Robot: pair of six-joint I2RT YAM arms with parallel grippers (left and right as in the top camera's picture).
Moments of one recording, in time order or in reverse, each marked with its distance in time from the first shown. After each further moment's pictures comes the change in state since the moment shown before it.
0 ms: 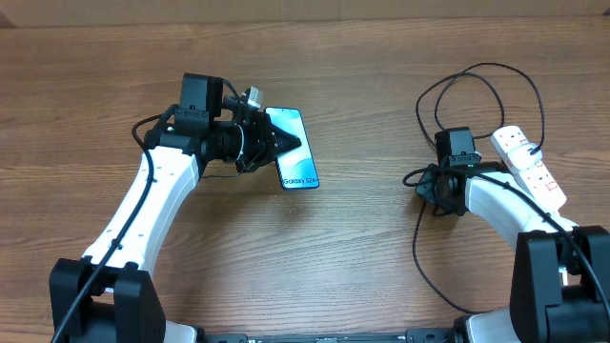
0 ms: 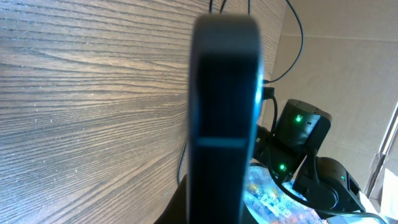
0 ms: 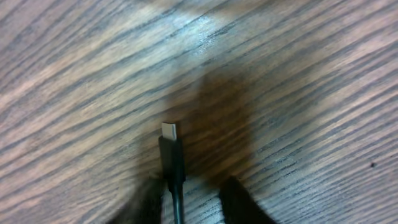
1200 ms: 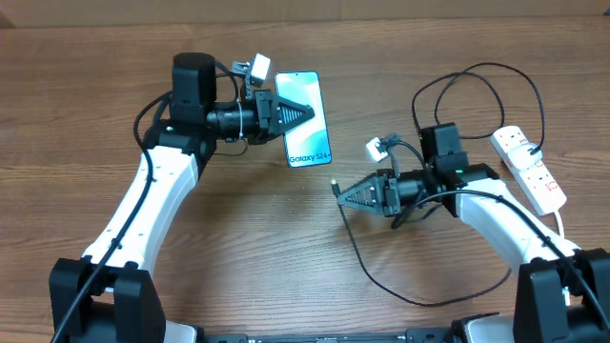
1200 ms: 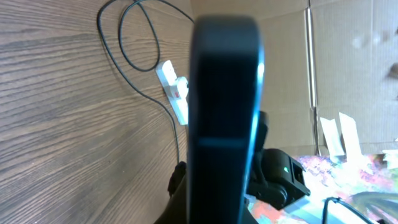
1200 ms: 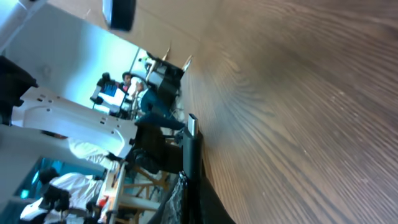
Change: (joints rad) left arm 0.003 0.002 0.000 0.386 0.230 -0.056; right arm 0.117 -0.105 0.014 0.108 -1.442 -0.695
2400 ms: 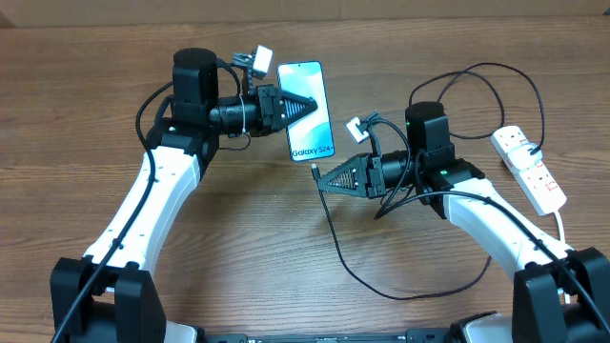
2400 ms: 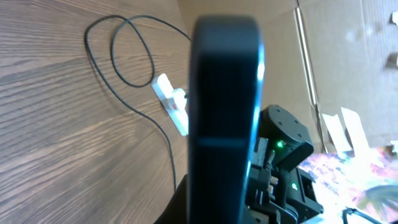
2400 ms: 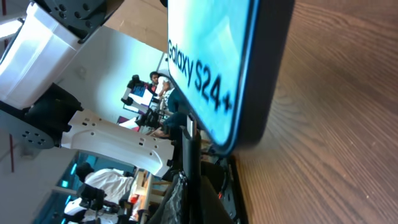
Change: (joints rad) left arm -0.008 0.000 0.000 0.101 -0.012 0.005; right arm 0.092 0.000 0.030 0.442 -0.042 0.517
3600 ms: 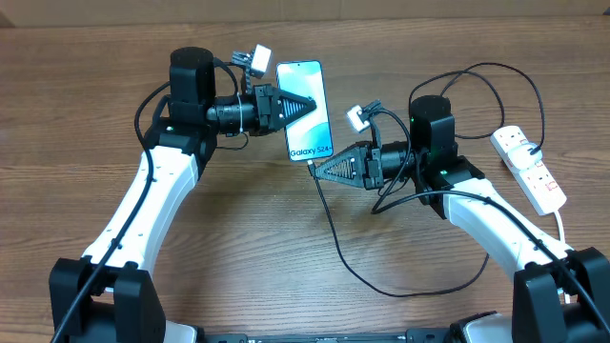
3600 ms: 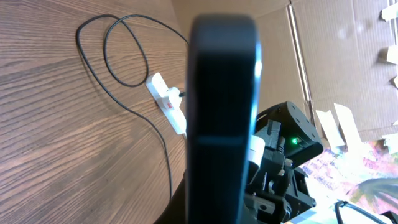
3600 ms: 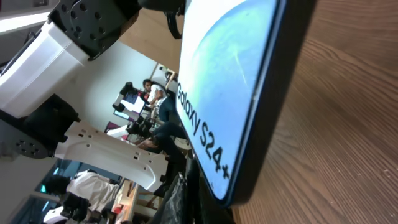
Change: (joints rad) left arm 0.006 0.000 0.000 0.011 0.039 0.002; right arm 0.000 0.000 0.000 0.213 0.048 0.140
